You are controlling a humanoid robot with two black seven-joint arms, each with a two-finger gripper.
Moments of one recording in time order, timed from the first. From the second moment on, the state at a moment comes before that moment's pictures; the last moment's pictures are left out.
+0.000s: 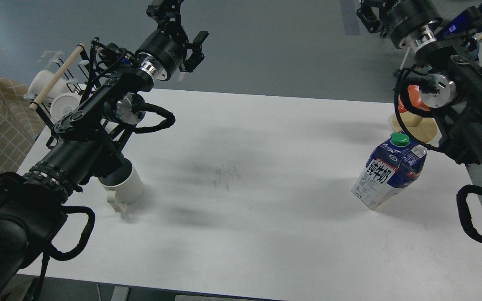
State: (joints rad) left arm -0.91 0.13 -1.01 -0.68 0.53 -0.35 -0.21; right arm 1.12 -0.19 0.87 0.44 -0.54 0.47 0.48
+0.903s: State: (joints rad) left arm -0.89 0.14 -1.07 -0.66 0.45 -0.40 -0.21; right arm 1.13 -0.21 0.85 0.42 -0.54 0.49 0.49
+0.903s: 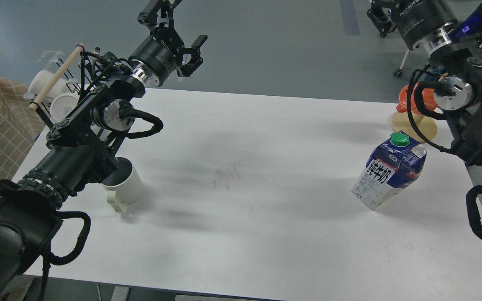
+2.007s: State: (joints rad) left arm -0.89 0.15 -1.03 -0.73 0.53 -0.42 -0.19; right arm 1.19 -0.17 0.85 0.35 -0.54 0.49 0.49
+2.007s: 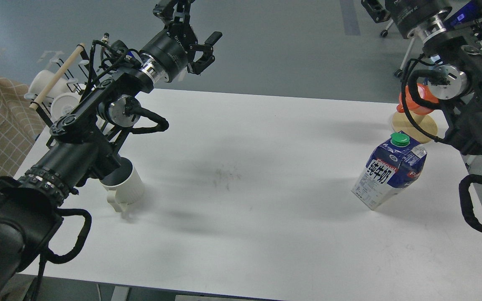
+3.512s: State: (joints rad) left arm -0.87 0.47 -0.86 -1.03 0.91 -0.49 -0.08; right arm 1.18 -0.28 0.83 0.40 -0.54 0.49 0.49
